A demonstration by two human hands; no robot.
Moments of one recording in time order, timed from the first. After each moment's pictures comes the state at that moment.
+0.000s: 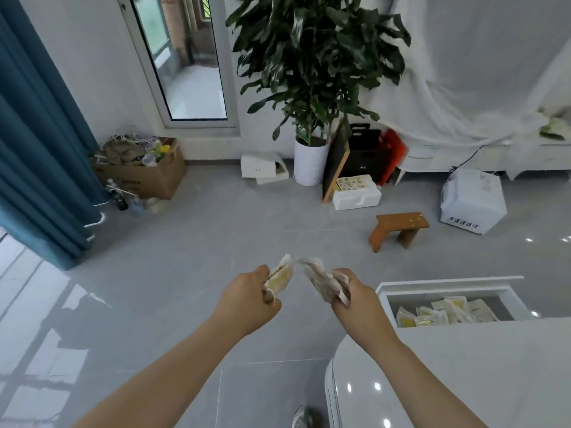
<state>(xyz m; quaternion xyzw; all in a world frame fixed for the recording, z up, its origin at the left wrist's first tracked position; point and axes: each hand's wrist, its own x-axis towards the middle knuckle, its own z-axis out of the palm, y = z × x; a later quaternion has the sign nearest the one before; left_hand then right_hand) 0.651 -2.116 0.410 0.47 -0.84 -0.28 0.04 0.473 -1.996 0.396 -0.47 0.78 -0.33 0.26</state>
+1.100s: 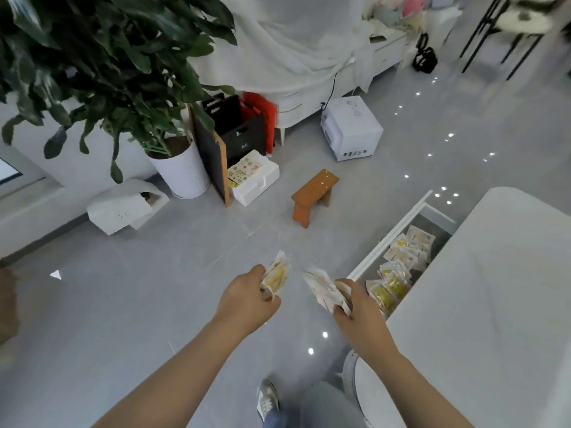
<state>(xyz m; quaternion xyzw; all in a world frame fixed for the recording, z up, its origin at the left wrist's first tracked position) 0.358 -2.392 0.358 0.23 -0.91 -0.31 -0.11 0.308 -2.178 0.338 -0.12 0.89 -0.38 0.21</state>
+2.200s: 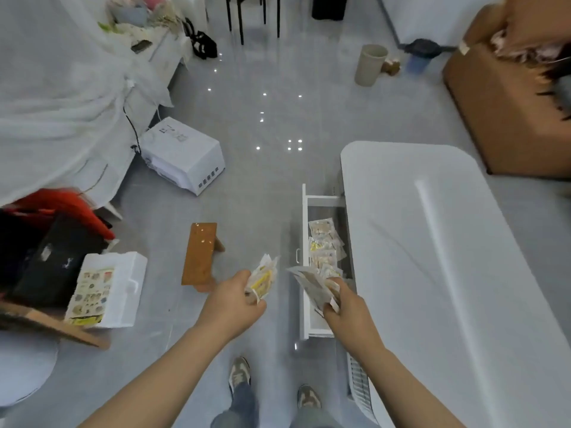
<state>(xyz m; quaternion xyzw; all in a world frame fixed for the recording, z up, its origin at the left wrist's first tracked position) -0.043 -2.366 0.333 -0.12 -0.93 -0.26 -0.23 0.069 -2.169 0.317 0.23 0.86 -0.46 0.05</state>
